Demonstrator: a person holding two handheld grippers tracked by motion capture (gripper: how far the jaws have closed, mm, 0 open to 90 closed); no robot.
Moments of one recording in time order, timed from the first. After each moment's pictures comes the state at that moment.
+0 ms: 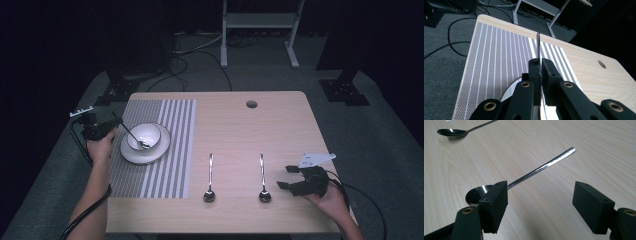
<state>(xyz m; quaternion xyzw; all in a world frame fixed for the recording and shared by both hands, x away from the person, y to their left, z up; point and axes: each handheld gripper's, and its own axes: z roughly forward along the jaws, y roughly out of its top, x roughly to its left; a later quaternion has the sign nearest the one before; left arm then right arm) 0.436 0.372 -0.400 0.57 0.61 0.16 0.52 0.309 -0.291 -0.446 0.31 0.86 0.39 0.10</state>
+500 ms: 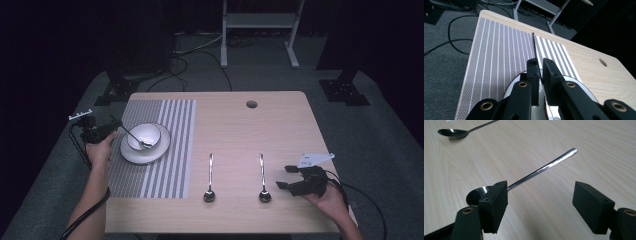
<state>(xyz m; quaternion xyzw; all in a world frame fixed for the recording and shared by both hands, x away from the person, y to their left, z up) 0.431 0.377 -0.409 0.57 0.62 0.16 0.52 0.310 -0.289 -0.446 0.31 0.86 0.39 0.10</state>
